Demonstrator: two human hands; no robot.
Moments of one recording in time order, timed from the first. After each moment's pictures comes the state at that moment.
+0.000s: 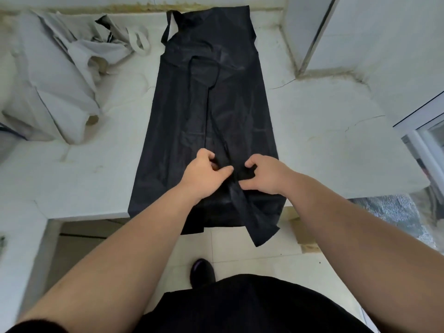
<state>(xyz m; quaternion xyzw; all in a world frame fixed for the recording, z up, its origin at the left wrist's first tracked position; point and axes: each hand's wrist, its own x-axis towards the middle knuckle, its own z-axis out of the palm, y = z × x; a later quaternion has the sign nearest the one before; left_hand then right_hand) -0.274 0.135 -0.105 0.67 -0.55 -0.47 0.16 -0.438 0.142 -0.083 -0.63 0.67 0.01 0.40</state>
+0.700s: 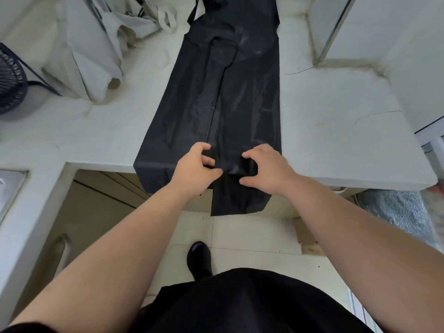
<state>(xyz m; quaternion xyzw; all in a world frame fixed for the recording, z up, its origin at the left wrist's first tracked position) -0.272 0.209 -0.106 0.71 -0.50 -0.44 0.24 -0.449 0.189 -0.098 -0.75 0.59 0.01 0.29</state>
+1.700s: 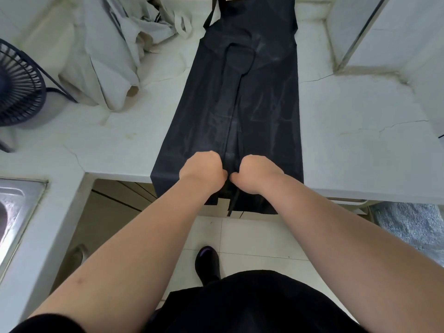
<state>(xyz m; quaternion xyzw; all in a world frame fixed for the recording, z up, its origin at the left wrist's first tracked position) -0.250 0.179 -0.086 0.74 -0.63 -0.25 -0.03 -0.368 0.166 -0.090 -0.69 0.64 0.10 0.33</state>
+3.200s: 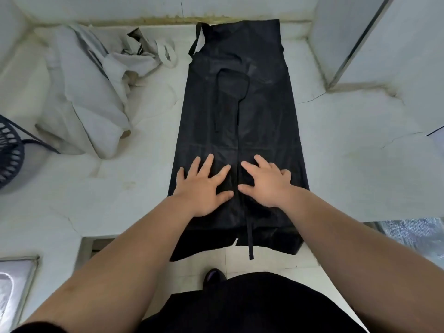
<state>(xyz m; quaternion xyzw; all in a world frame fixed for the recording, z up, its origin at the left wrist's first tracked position) -0.197 0.109 -0.112 0.57 -0.77 -0.21 -0.18 -0.366 0.111 -0.097 -0.69 0.66 0.13 0.27</state>
